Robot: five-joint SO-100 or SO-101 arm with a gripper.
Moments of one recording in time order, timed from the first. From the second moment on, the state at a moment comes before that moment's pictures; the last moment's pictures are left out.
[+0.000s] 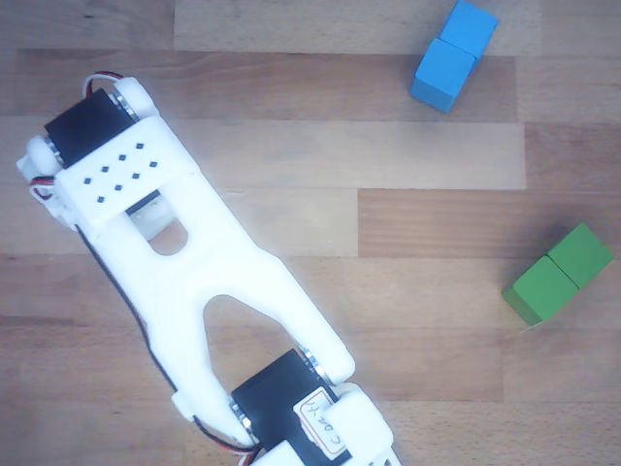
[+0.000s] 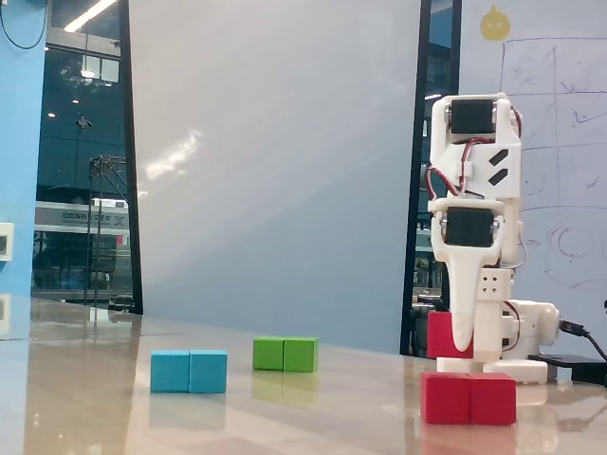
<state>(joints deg) -38.8 94.0 104.9 72.6 -8.6</state>
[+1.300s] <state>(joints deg) -29.2 94.0 104.9 72.6 -8.6</state>
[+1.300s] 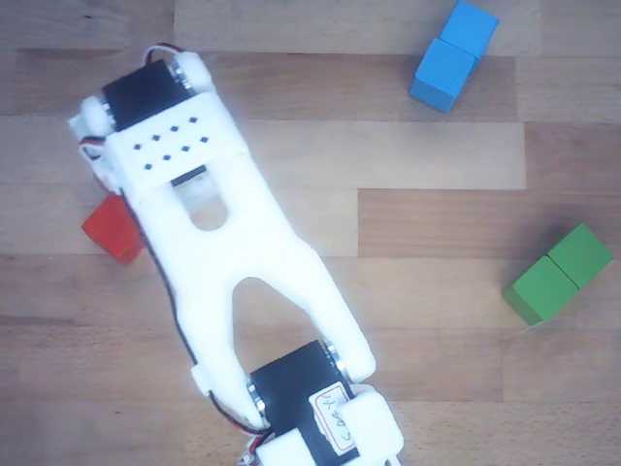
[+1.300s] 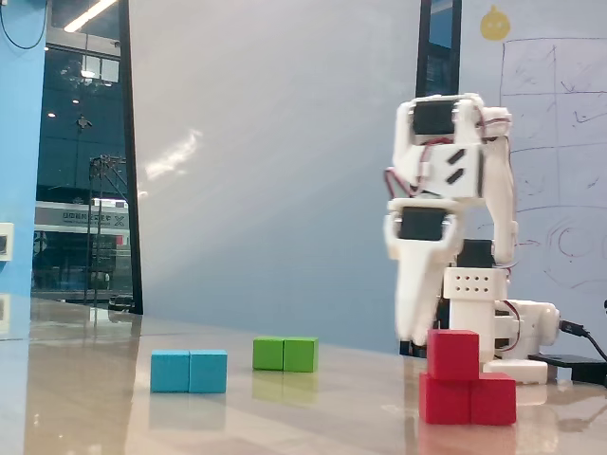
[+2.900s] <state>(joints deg) 5.4 174.6 173.2 50.0 -8.6</state>
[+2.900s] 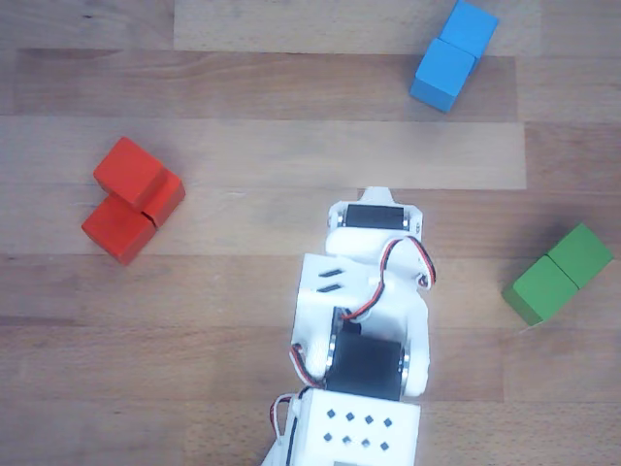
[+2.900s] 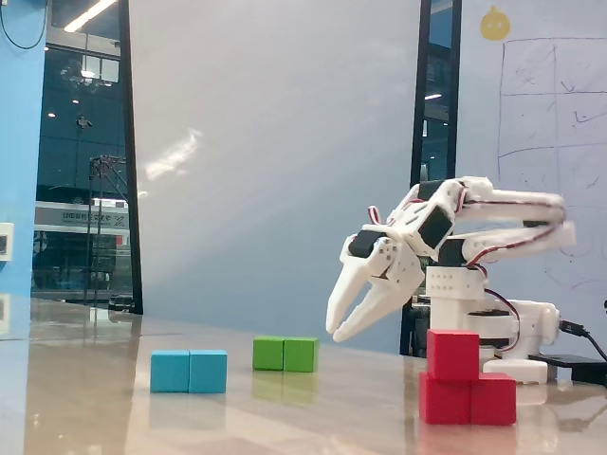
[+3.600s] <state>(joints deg) 1.2 195.9 176.8 74.1 -8.4</state>
